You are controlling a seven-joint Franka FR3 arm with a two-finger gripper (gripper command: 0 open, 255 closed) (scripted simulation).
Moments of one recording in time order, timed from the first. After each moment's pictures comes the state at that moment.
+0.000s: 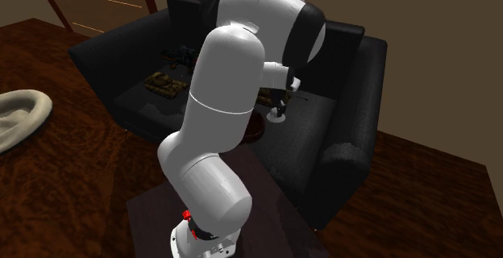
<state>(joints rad) 0.20 0.42 0.38 -2.20 -0.35 2.59 1.09</state>
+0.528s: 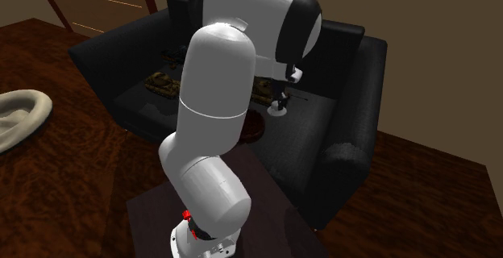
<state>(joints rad) 0.16 0.33 0.43 -2.20 -0.28 2.51 1.04</state>
